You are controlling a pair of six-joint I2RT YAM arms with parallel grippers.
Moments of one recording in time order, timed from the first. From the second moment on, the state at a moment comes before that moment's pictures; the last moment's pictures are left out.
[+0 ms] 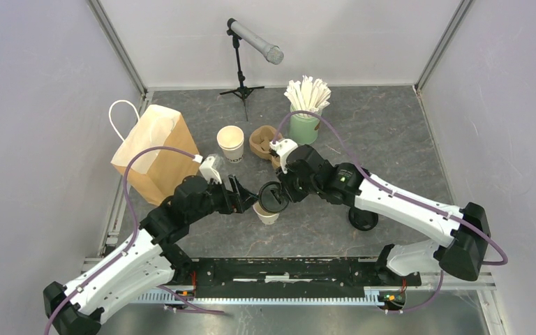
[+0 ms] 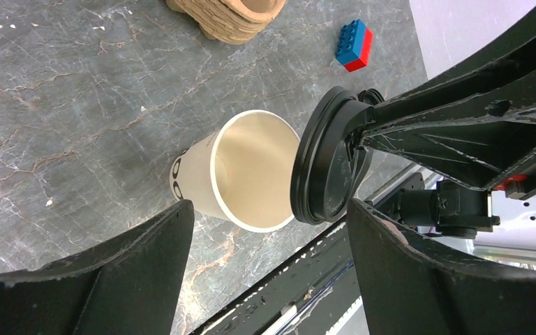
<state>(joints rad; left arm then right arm) -0.72 0.66 0.55 -0.31 0.07 -0.73 0.99 1.33 1.15 -0.60 0.08 0.26</state>
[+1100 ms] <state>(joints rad) -0.72 0.71 0.47 -0.23 0.09 -0.74 0.99 1.51 1.25 -0.67 0.01 0.24</state>
